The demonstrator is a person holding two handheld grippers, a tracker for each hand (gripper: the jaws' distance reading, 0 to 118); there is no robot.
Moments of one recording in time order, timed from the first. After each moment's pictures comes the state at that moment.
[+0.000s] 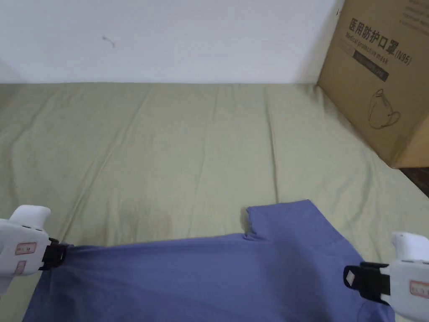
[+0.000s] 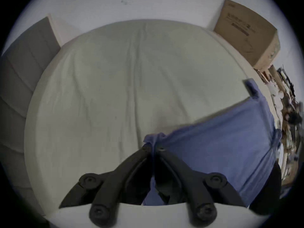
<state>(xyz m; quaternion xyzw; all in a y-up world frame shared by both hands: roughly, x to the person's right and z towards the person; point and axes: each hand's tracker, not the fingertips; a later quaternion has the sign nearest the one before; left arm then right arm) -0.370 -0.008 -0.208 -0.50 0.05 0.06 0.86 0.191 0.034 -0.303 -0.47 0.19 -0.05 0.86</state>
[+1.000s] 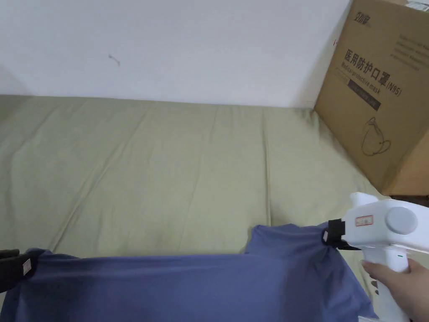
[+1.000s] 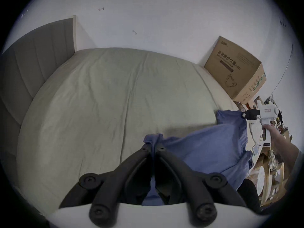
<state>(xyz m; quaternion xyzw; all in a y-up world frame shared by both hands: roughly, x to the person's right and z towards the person) -0.333 0.077 -0.125 -0.38 0.06 0.16 0.91 0.193 0.037 -0.433 -0.47 0.17 -0.03 0.87</state>
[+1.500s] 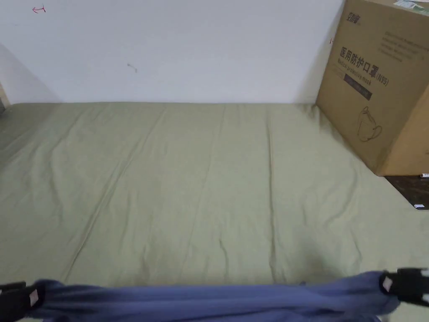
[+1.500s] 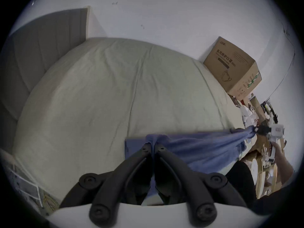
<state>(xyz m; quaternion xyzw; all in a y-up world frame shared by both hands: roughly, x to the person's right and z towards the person) -0.330 0.043 0.019 -0.40 0.07 0.21 0.89 0.310 0.053 -0.211 -0.48 0.19 -0.07 0.85</state>
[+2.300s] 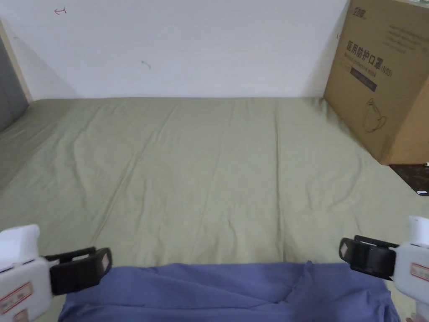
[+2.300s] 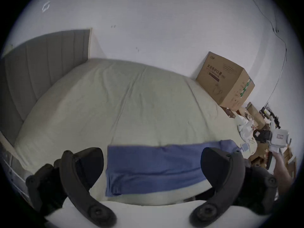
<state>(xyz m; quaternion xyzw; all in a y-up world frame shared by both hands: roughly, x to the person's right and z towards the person) -0.230 0.099 0.042 -0.29 0.09 0.16 0.94 0.236 0.092 -0.155 -0.37 0.16 -0.04 0.91</state>
